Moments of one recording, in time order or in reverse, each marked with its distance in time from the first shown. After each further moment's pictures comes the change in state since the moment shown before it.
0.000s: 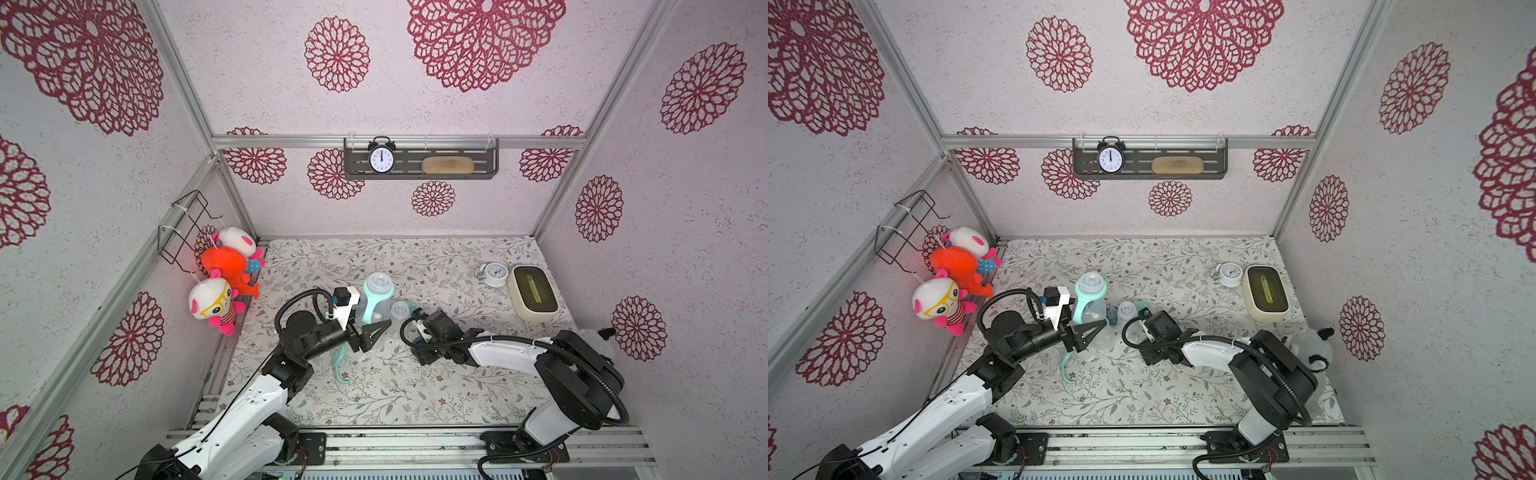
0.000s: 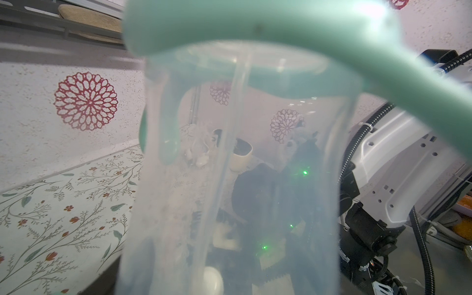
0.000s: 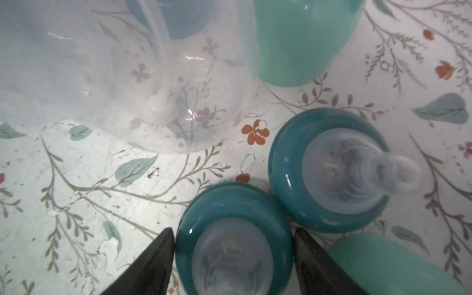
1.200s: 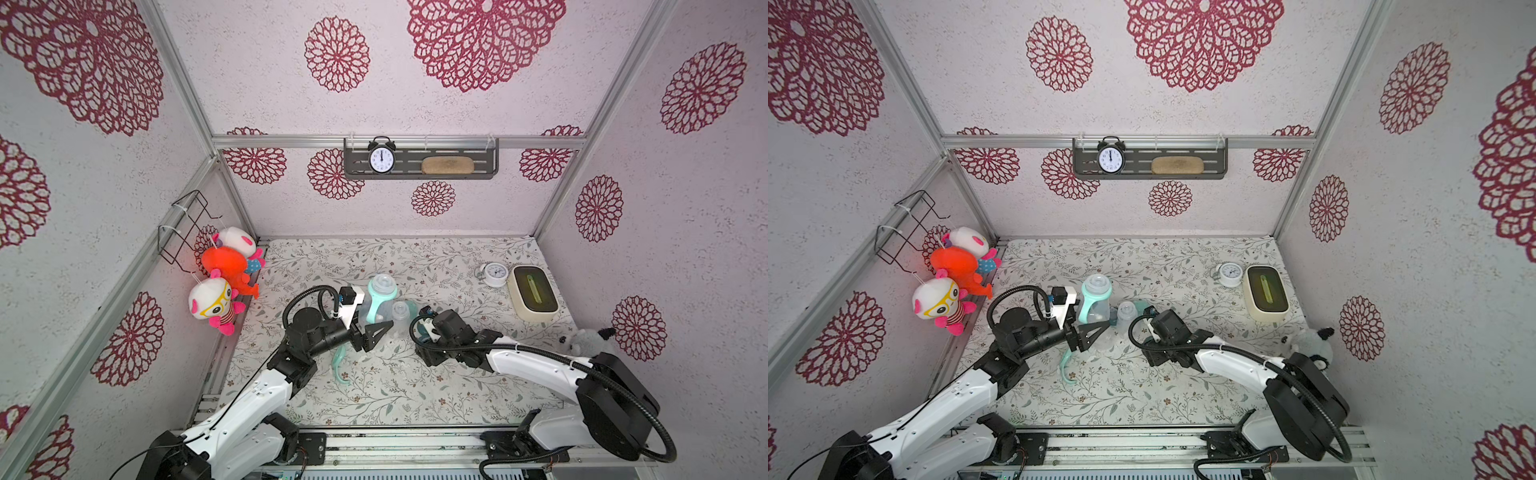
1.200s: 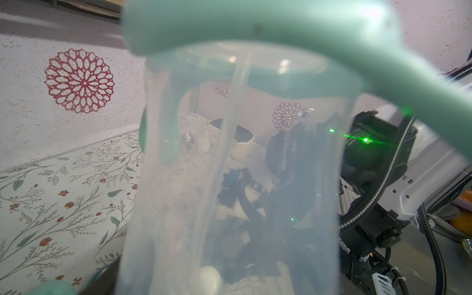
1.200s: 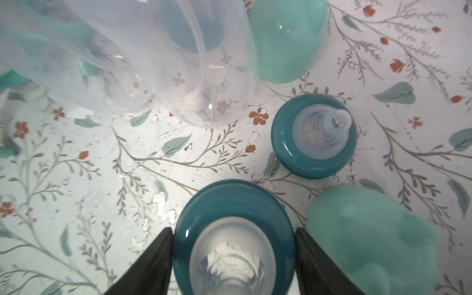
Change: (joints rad) left arm -0.002 0.073 0.004 -0.005 0.010 0.012; right arm 0.006 -0.233 0.005 -0.188 -0.048 0.064
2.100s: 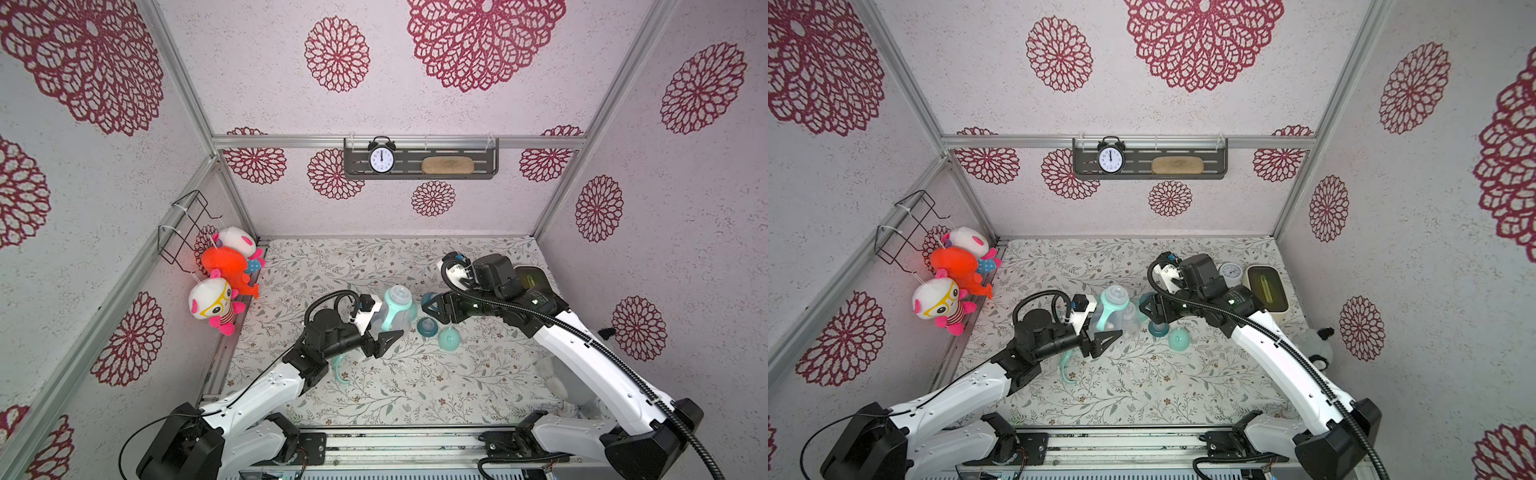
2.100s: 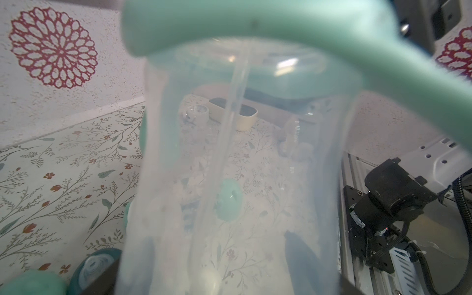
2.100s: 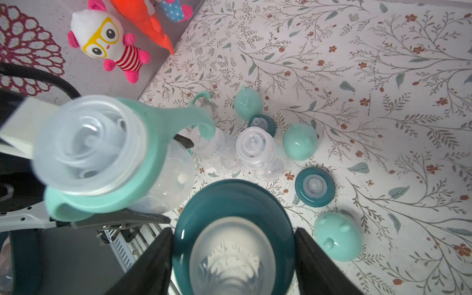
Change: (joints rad) left arm -0.114 0.122 0.000 0.001 -0.100 0.097; right arm -0.187 -0.126 0.581 -0.510 -0.331 -0.004
